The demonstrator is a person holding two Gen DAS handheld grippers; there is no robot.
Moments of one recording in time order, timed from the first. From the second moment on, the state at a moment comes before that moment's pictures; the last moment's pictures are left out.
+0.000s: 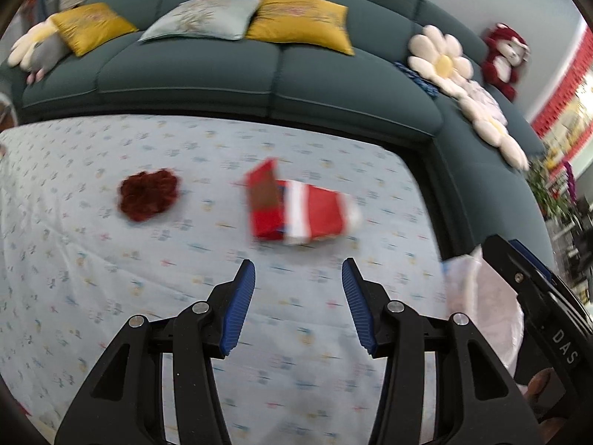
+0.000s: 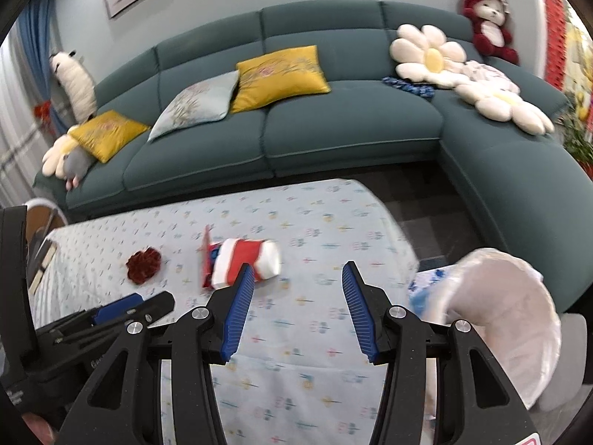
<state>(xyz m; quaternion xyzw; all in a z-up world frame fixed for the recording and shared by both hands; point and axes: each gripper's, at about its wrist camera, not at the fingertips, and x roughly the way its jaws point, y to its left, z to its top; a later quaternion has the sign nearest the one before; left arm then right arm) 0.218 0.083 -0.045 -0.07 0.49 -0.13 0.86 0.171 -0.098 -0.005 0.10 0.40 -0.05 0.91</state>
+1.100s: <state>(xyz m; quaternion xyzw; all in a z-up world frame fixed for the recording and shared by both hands) 0.343 0.191 -0.158 -0.07 0.52 -0.05 0.85 0.328 0.024 -0.134 0.04 0.49 0.02 0.87</state>
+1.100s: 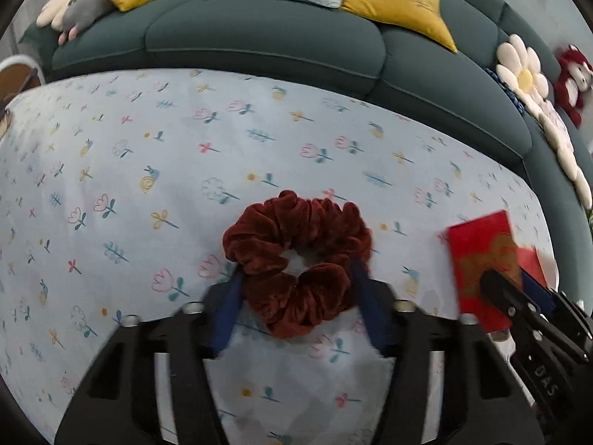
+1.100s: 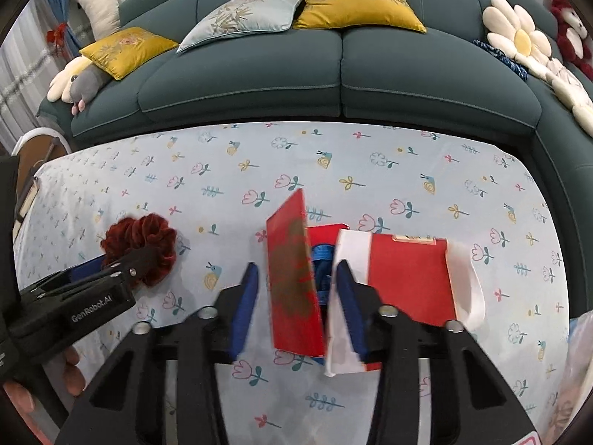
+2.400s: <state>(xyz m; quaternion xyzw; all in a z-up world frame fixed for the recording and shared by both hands) 0.196 -0.011 0.004 -0.02 0.45 -0.20 0.87 0.158 -0.150 0.036 0.15 0.35 -0.03 0.92</state>
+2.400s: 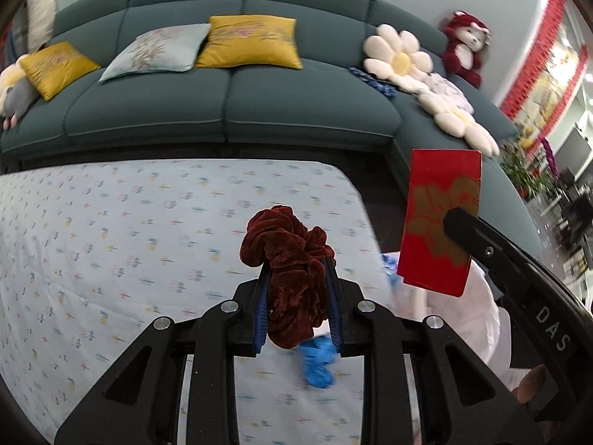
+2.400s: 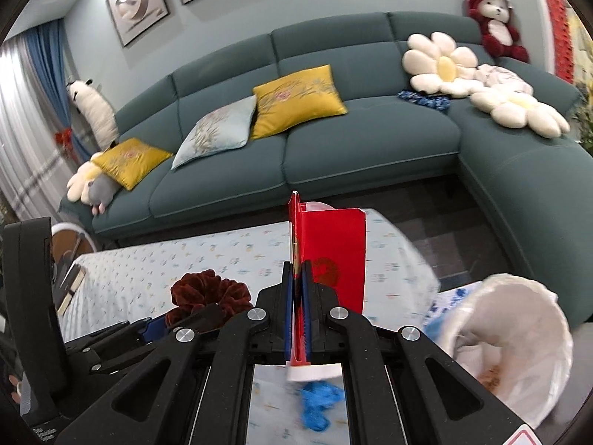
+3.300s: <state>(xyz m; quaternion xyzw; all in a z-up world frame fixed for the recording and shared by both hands) 0.101 -0.175 0.016 0.07 0.44 -0.32 0.84 0.035 -0.306 0.020 0.23 0.32 -0.15 0.91</state>
